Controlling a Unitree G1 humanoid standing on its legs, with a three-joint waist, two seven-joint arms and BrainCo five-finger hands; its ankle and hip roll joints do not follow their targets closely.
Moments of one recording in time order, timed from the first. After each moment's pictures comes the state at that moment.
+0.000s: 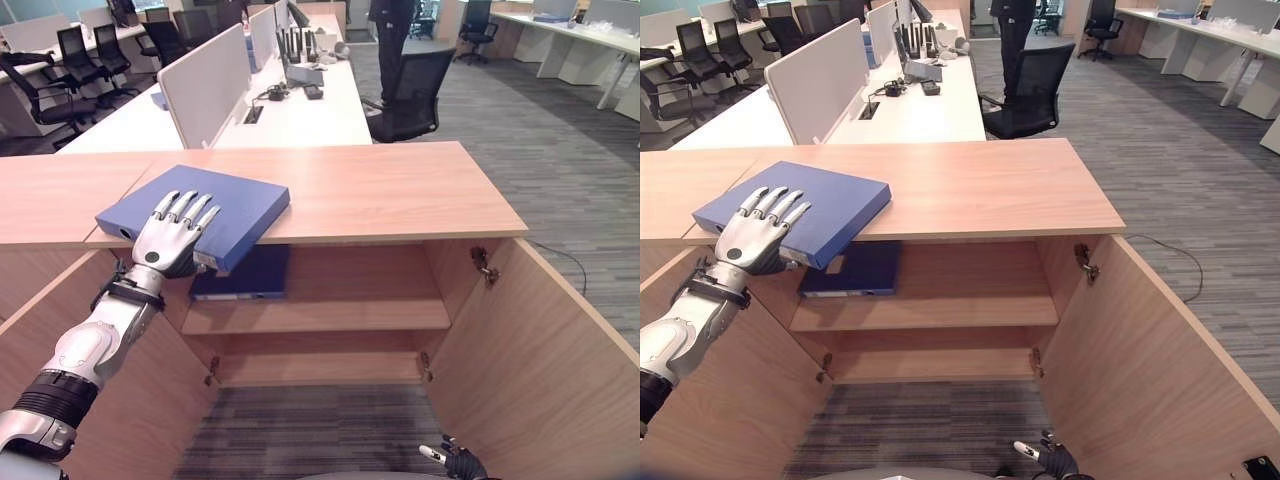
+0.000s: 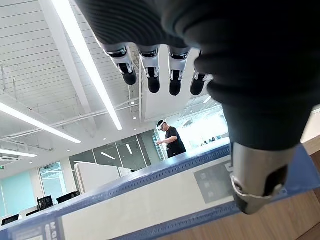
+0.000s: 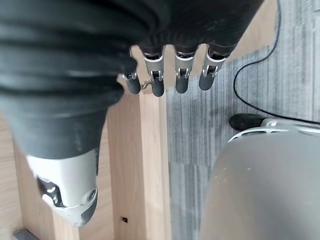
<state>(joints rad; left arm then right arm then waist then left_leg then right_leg) -0.27 0.94 -0.31 0.26 0.95 -0.08 0.46 0.19 -0.28 0.22 0.94 0.32 -0.12 0.04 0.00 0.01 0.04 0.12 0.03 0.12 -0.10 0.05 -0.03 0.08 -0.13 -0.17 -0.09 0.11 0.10</state>
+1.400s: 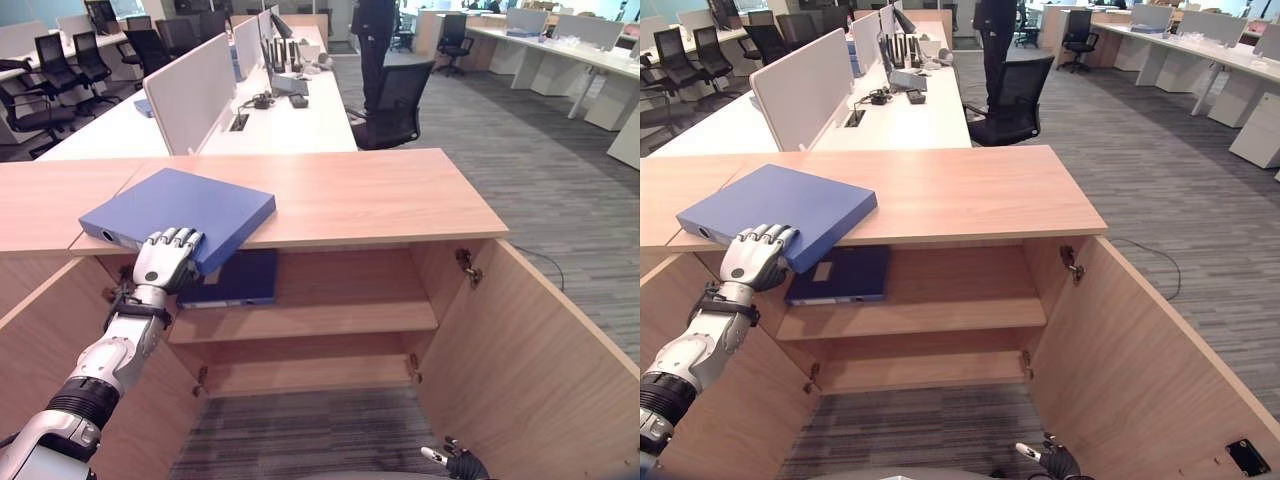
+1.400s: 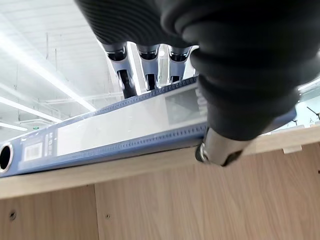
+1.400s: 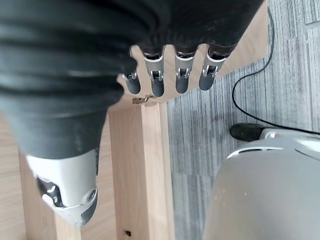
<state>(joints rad) -0.29 0.83 -0.35 0.47 0.83 -0.02 0.53 0.19 -0.28 0.22 0.95 0.32 -0.12 0.02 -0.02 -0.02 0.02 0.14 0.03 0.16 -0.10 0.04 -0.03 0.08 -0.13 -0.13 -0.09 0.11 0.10</state>
